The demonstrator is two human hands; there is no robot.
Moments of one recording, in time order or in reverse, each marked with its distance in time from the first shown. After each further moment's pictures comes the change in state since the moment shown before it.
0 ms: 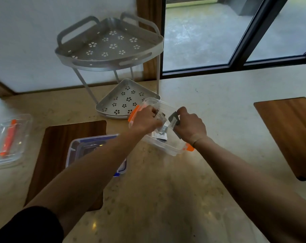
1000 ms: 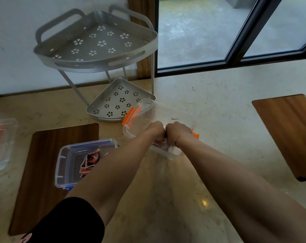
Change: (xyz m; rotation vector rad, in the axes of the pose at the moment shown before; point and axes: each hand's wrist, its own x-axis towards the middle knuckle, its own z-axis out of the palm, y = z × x) left_hand 0.046 -0.008 0.064 0.330 -0.396 -0.210; right_hand 0.032 -0.008 0.028 -0.330 -0.439 -0.001
